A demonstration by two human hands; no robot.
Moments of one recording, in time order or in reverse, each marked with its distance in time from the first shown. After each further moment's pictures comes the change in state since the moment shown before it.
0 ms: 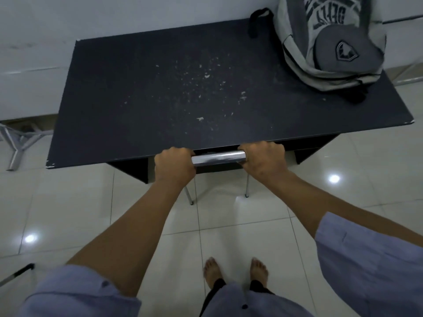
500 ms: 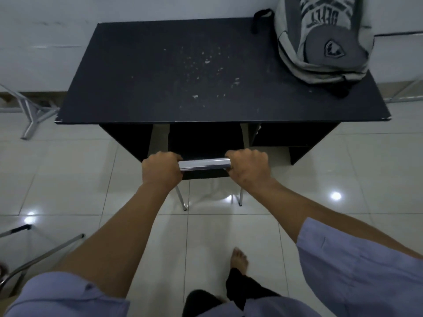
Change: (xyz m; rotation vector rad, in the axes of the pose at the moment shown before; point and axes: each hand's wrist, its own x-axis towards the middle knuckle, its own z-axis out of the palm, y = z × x) left_hand -0.130 0.044 0.019 -0.028 0.033 -0.173; right_hand -0.118 0.009 -0.014 0.082 -0.093 -0.118
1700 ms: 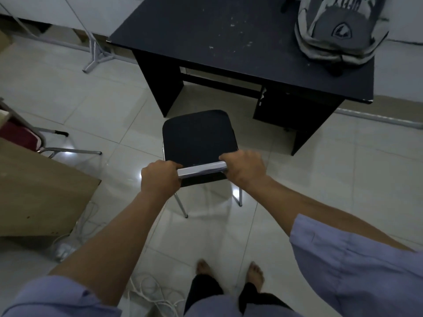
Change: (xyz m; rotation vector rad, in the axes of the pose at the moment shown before) left_hand -0.329 0.176 0.028 0.032 -0.084 -0.313; right_hand -0.255 0.115 0.006 -0.012 -0.083 -0.454
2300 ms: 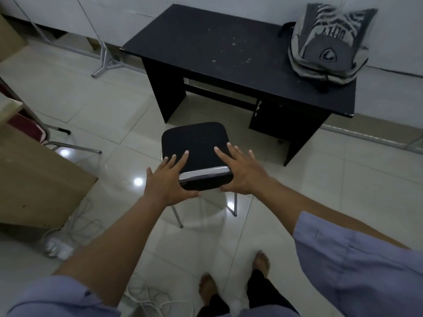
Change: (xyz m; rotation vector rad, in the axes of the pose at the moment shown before) left_hand -0.057 0.016 0.009 -0.226 -0.103 0.019; right_hand -0.046 0.024 -0.003 0.062 -0.198 -0.112
